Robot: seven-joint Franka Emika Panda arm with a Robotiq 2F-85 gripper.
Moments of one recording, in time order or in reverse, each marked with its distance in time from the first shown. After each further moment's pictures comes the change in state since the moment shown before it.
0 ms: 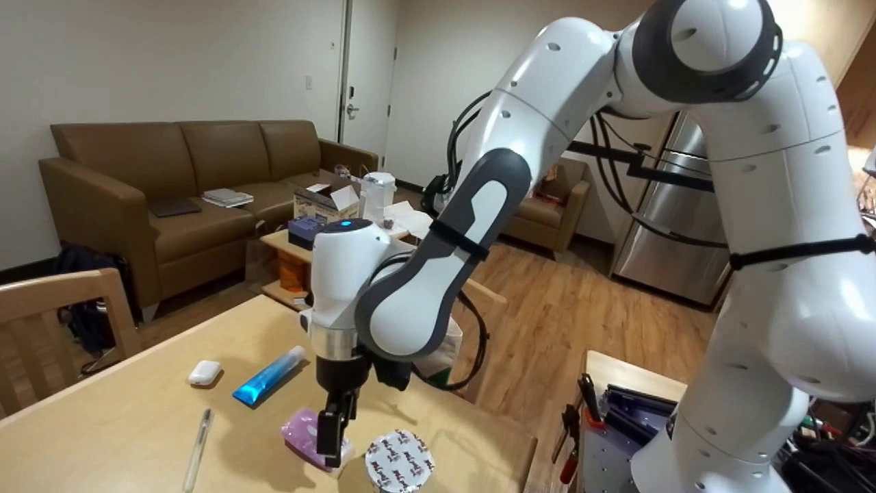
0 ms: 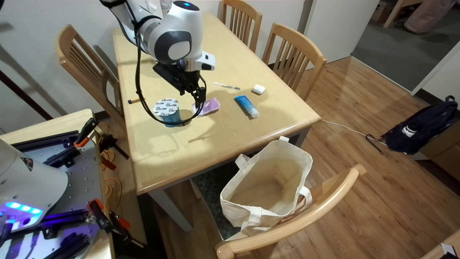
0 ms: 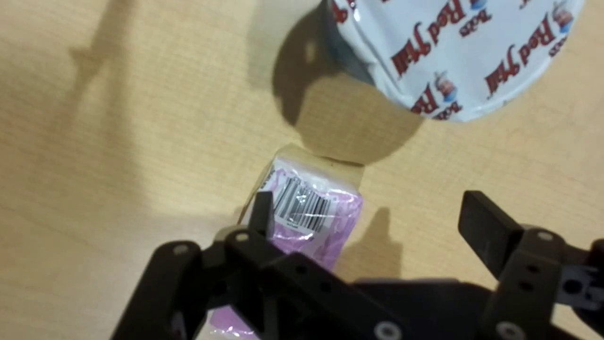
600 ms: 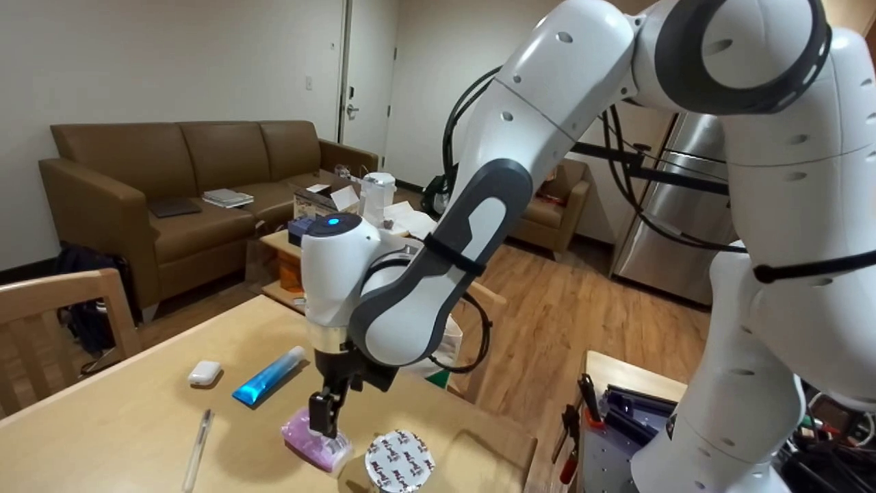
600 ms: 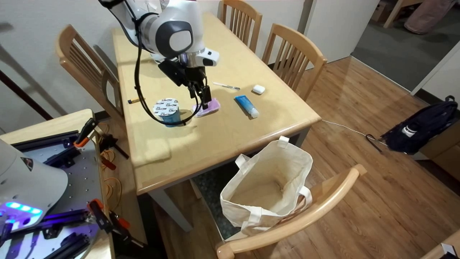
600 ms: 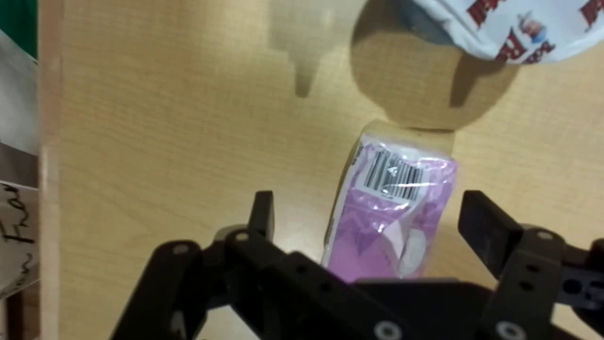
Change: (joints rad) arm 0.358 -0.042 -0.362 0.029 -0.027 -0.018 0.258
